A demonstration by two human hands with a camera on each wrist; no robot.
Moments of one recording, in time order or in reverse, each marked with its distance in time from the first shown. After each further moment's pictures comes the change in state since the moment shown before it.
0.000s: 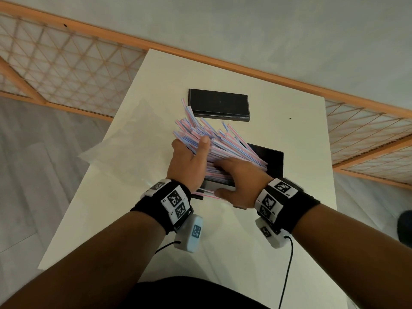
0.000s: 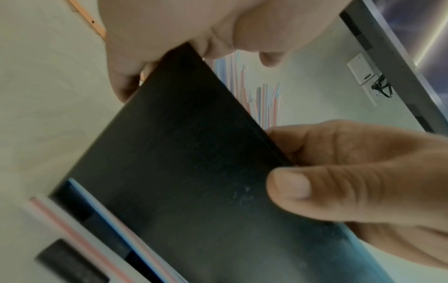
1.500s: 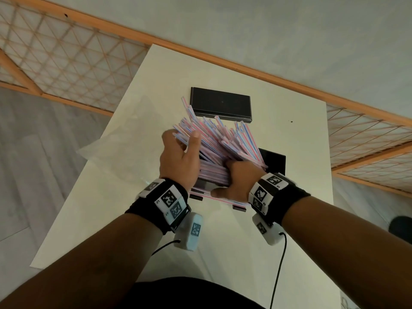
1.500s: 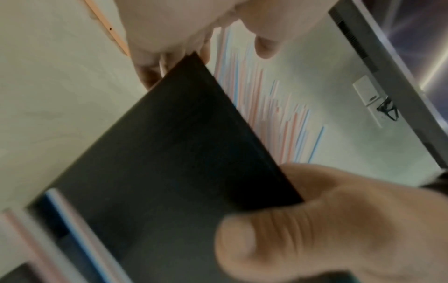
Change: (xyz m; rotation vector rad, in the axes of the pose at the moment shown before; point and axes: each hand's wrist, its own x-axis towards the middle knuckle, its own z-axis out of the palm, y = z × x) left_hand 0.007 -0.005 -0.010 -0.072 0.166 0.118; right_hand 0.023 0.000 0.003 -0.100 -0.100 0.253
